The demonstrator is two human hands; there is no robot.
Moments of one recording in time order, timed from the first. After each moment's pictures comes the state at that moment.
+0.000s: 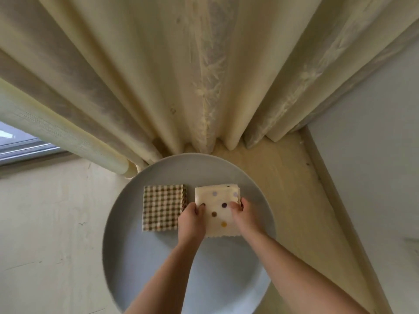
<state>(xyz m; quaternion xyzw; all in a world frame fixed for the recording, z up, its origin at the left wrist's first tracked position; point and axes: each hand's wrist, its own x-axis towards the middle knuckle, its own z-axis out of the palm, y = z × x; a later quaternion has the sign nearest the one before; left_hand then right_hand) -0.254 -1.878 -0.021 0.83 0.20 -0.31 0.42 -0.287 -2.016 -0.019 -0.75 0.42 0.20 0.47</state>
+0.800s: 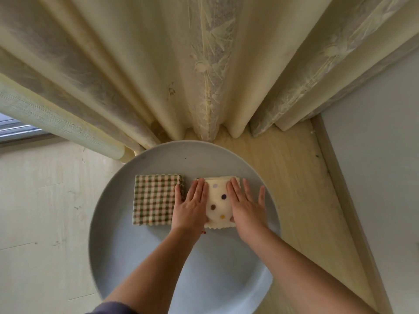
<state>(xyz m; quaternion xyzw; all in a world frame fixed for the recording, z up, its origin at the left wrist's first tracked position) -0.240 -1.876 -0.069 0.91 -0.26 -0.33 -0.08 -0.285 -2.031 -0.064 -0.94 0.05 0.35 0.03</state>
